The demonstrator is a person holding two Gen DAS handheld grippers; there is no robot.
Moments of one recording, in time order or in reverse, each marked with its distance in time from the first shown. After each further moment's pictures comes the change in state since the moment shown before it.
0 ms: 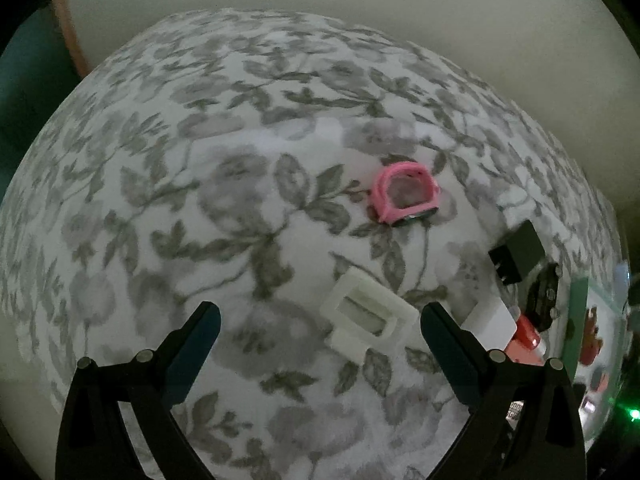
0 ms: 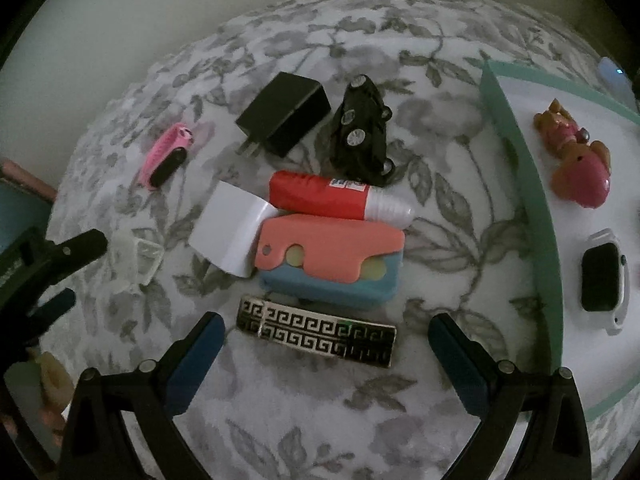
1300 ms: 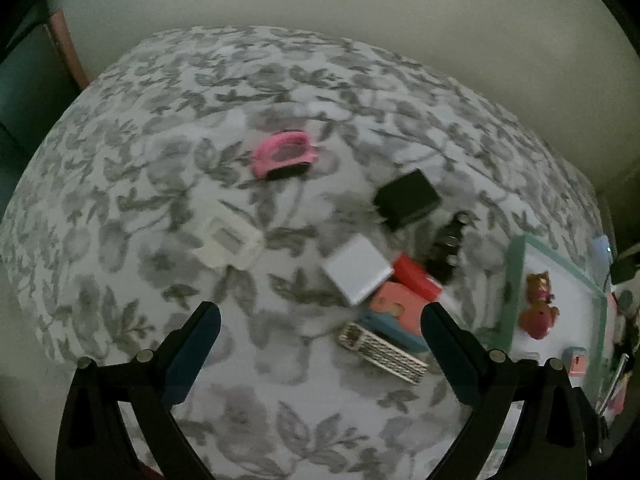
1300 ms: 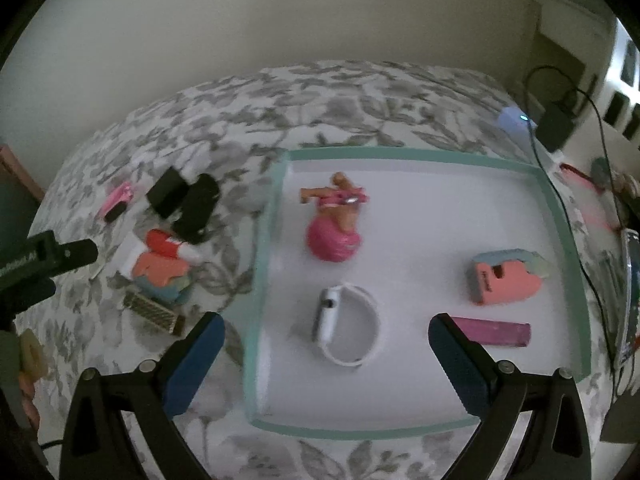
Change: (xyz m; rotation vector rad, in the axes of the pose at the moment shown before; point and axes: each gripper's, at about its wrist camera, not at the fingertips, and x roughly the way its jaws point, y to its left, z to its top) left arm -0.048 -0.096 -0.050 -0.009 -0.028 0.036; right arm -0.099 -0.132 0.001 -0.113 -0.189 -0.093
